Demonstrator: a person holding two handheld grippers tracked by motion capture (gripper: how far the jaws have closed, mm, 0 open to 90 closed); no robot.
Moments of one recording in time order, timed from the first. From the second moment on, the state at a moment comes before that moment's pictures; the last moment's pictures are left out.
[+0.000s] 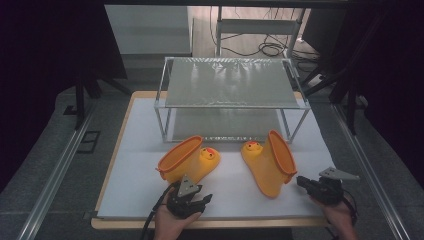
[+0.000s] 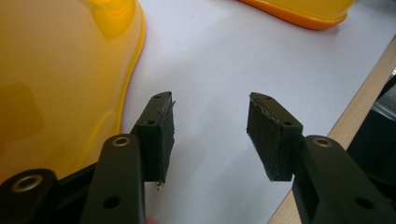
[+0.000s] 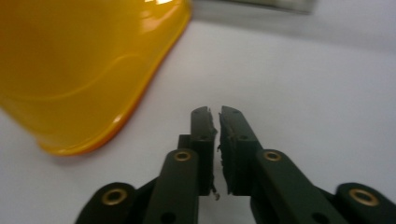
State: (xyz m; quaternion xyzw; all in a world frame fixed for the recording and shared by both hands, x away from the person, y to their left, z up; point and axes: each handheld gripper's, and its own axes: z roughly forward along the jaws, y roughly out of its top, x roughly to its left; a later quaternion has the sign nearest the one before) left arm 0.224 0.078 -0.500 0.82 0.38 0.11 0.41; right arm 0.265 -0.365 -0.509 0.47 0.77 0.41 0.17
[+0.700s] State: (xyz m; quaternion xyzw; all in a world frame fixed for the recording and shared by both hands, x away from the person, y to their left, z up) left arm 0.224 0.073 -0.504 0.83 0.38 0.10 0.41; right arm 0.260 -0.297 -0.514 0.35 0.84 0.39 0.12
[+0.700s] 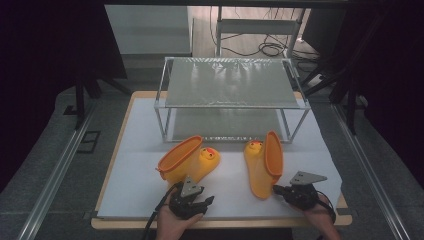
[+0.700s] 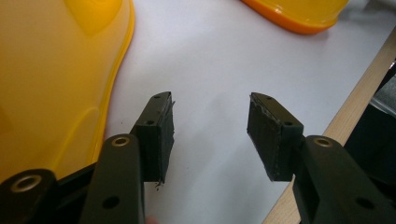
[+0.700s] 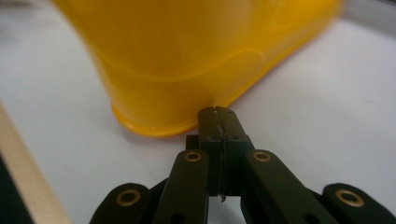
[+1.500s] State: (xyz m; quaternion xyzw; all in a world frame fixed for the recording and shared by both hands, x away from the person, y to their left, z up) left arm 0.227 0.071 -0.504 0.83 0.38 0.09 0.40; right arm 0.263 -0.259 -0.509 0.32 0.84 0.41 0.12
